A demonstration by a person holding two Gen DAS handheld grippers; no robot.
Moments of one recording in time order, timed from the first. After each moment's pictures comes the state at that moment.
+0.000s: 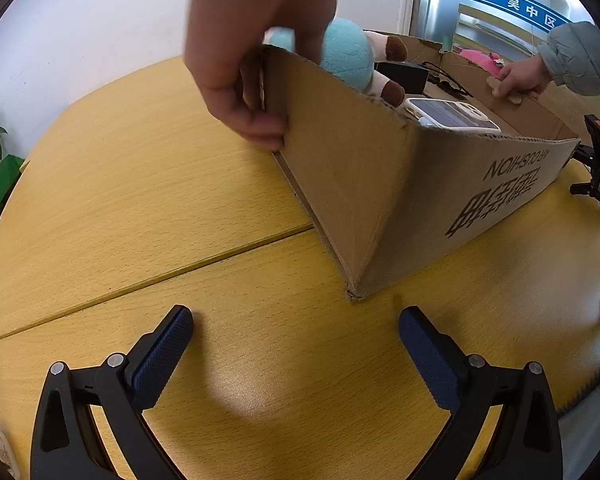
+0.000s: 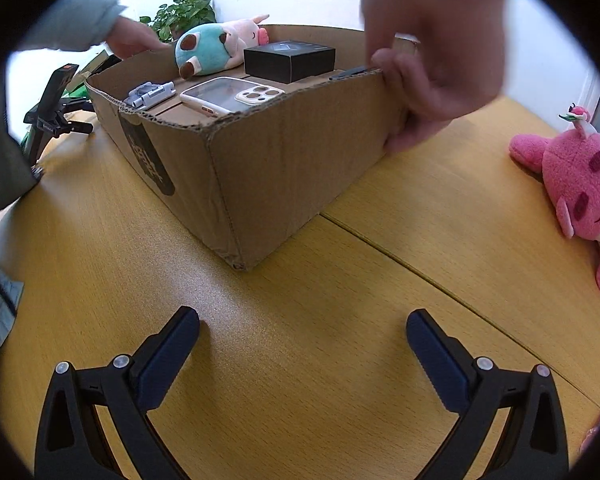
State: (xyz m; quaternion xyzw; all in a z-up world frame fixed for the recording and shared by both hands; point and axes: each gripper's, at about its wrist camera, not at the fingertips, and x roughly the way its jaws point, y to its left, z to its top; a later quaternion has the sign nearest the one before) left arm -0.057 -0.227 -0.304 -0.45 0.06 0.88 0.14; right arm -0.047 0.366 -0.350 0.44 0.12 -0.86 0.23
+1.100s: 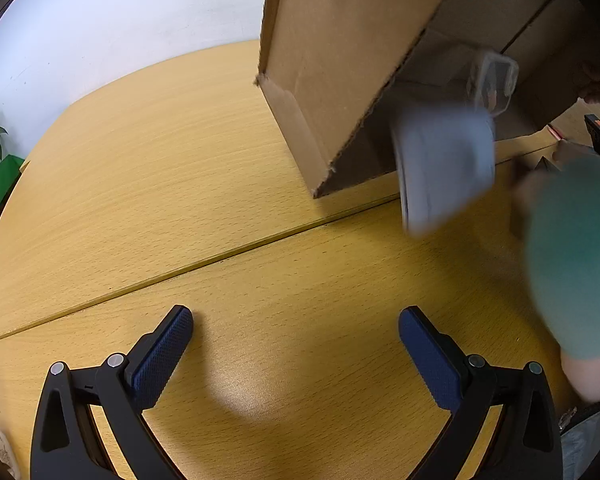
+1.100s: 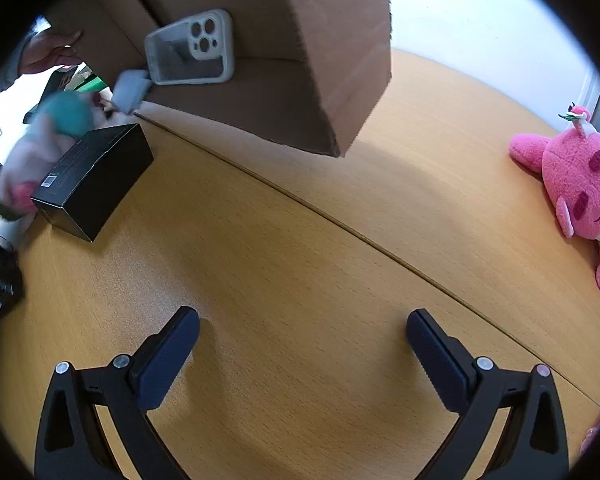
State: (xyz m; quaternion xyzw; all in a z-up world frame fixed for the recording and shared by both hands) left arm -0.061 -0.225 -0.314 -0.44 0.06 0.88 0.14; right arm -0.051 0.368 -0.343 0.44 0.12 -0.86 0.23
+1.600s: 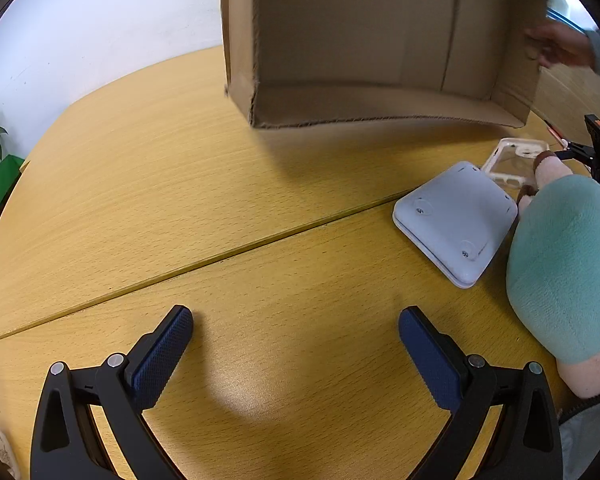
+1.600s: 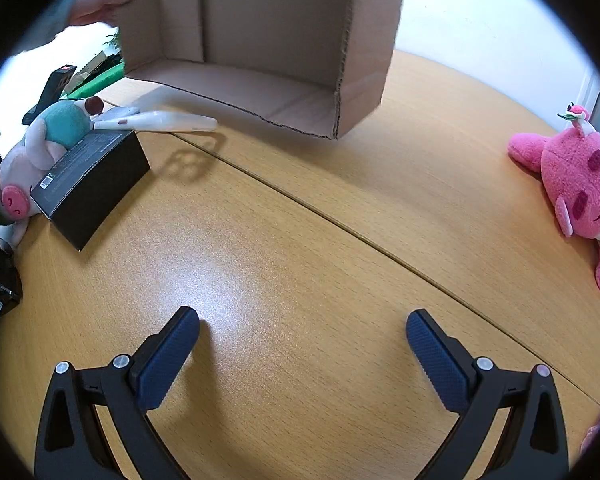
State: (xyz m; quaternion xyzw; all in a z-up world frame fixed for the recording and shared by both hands) left arm -0.065 -0.220 -0.329 -0.44 0.06 0.88 0.14; right arm -0.058 0.373 -0.332 0.44 0.12 -0.86 0.23
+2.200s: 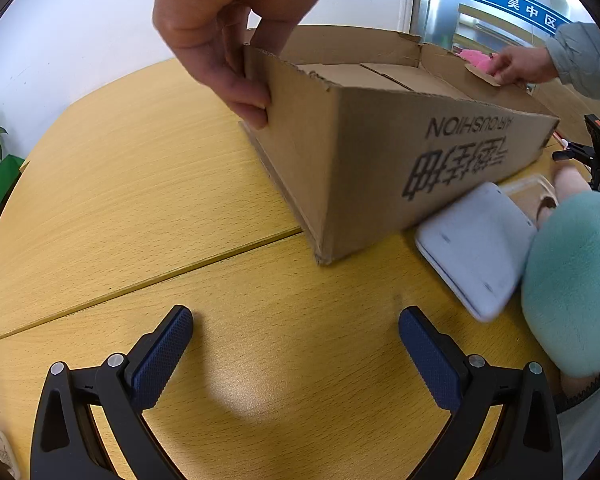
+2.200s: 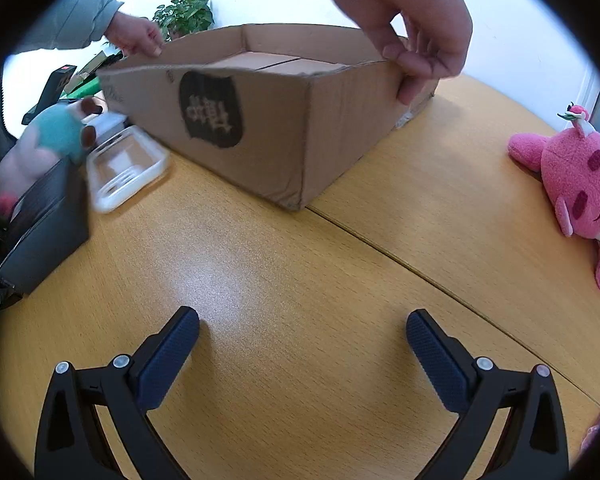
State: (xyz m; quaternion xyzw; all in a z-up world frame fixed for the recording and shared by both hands) left arm -0.068 -0.222 -0.337 -0.44 0.06 0.88 0.14; right arm -0.049 0.375 -0.335 0.44 0.12 -0.86 0.23
